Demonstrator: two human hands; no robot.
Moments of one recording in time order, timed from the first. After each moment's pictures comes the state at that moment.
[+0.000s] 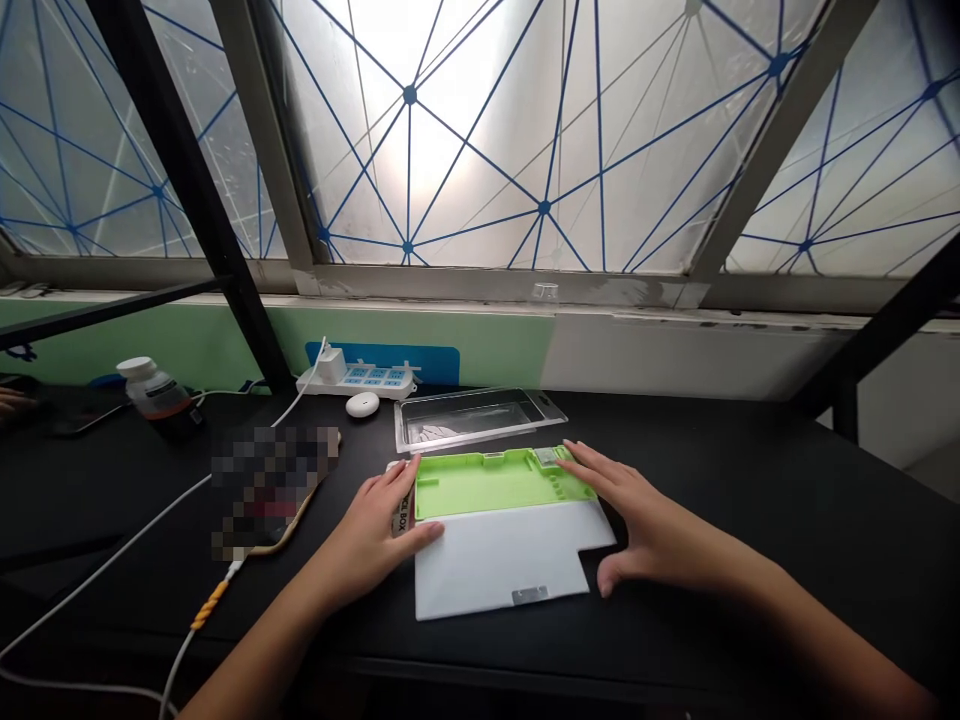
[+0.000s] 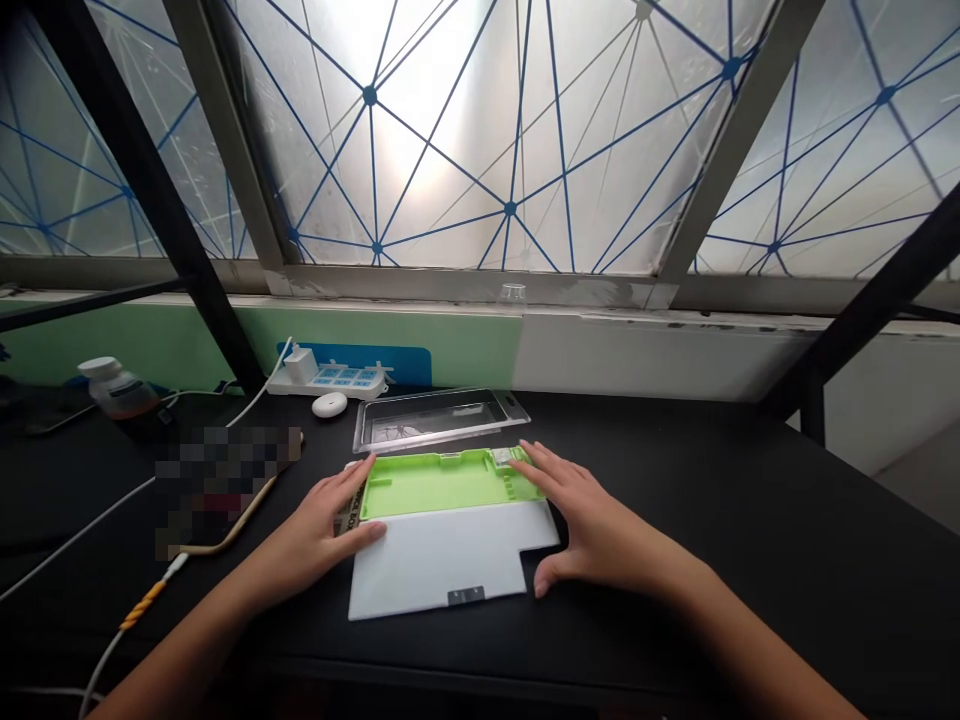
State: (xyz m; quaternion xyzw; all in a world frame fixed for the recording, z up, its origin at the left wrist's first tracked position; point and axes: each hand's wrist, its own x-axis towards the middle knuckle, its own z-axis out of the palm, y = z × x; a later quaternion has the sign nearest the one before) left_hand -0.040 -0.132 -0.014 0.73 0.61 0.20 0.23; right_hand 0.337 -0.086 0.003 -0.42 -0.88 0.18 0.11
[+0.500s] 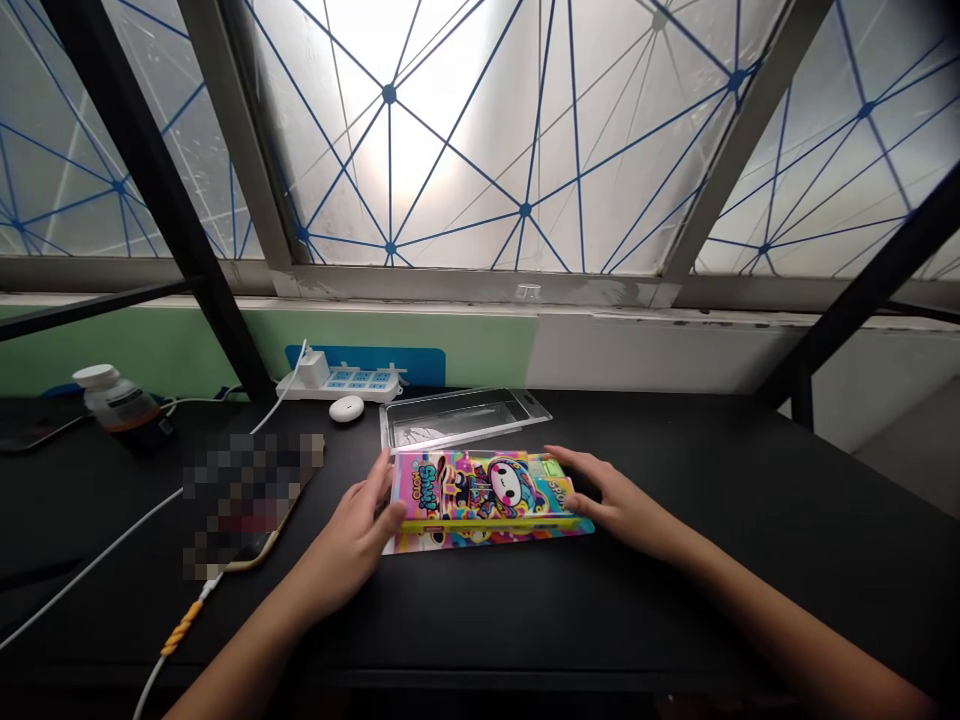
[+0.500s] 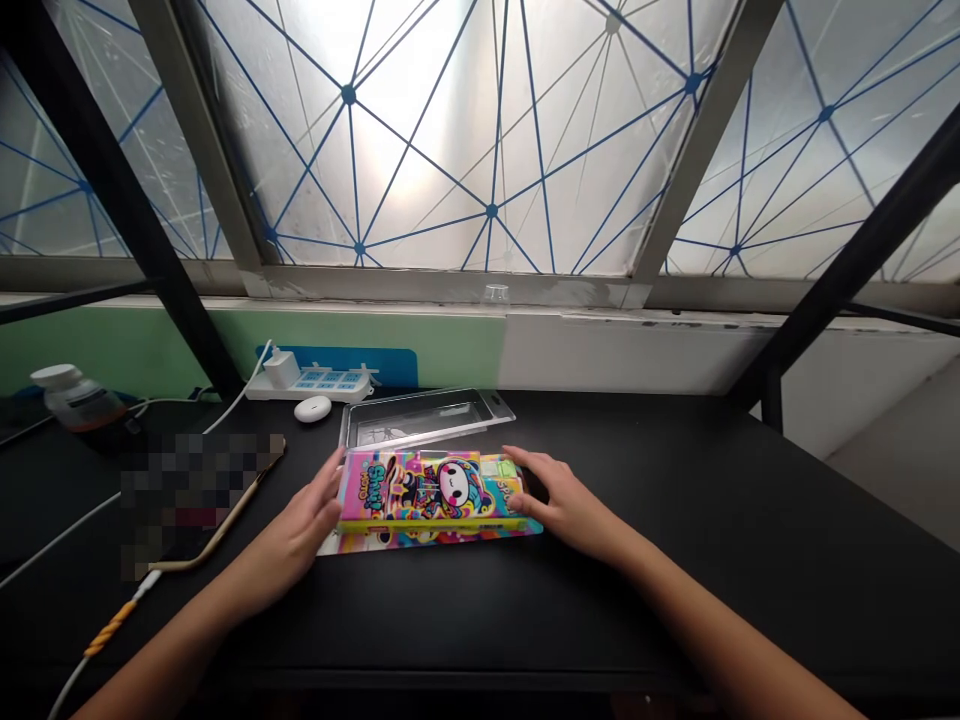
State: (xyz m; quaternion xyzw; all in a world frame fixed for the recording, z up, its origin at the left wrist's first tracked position) left_hand -0.043 -0.132 -0.018 0.72 0.57 0.31 0.27; right_hand 0.334 -0.068 -0.010 -0.48 -0.81 0.25 0.23
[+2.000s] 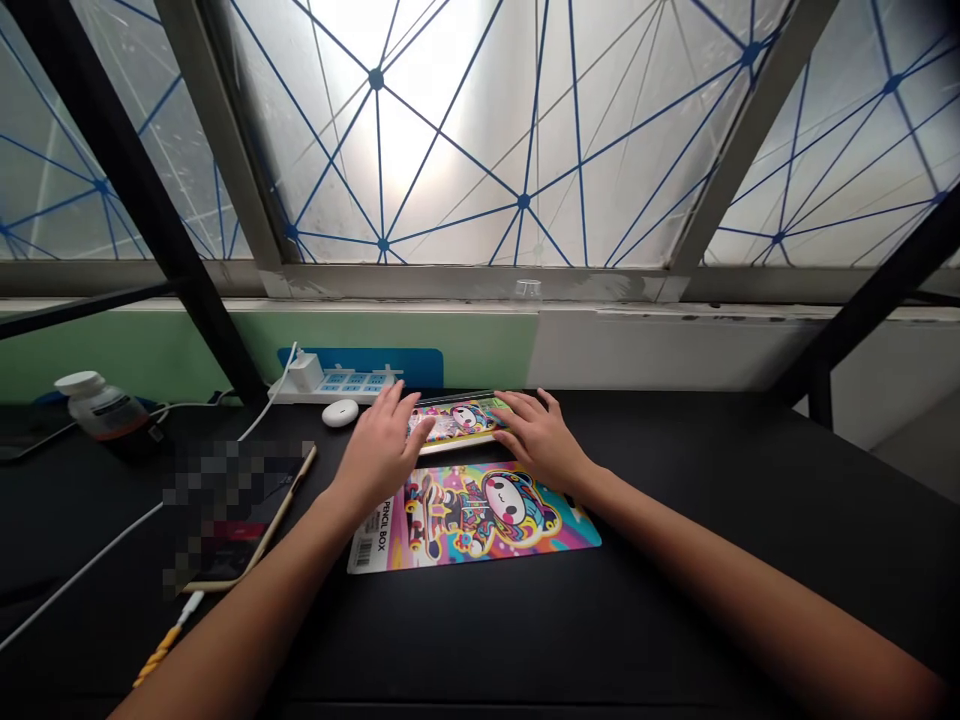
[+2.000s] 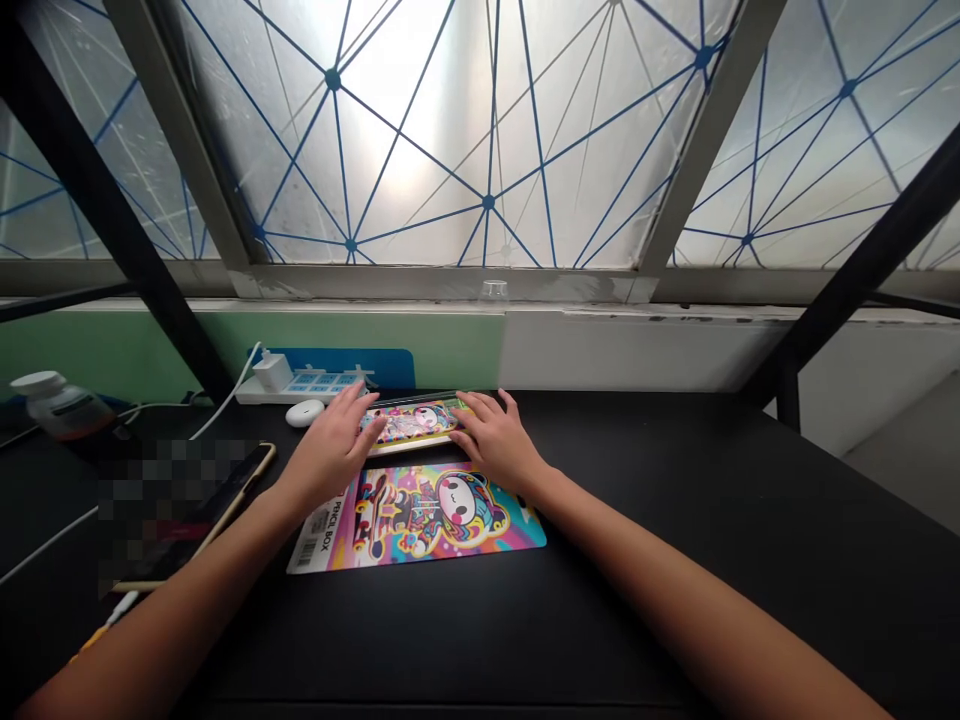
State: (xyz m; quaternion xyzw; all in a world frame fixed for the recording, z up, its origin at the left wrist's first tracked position) left_hand -0.013 -0.030 0.006 0.76 0.60 0.25 -0.02; right_hand 0.258 0.007 -0.012 -0.39 -0.88 -0.08 0.26
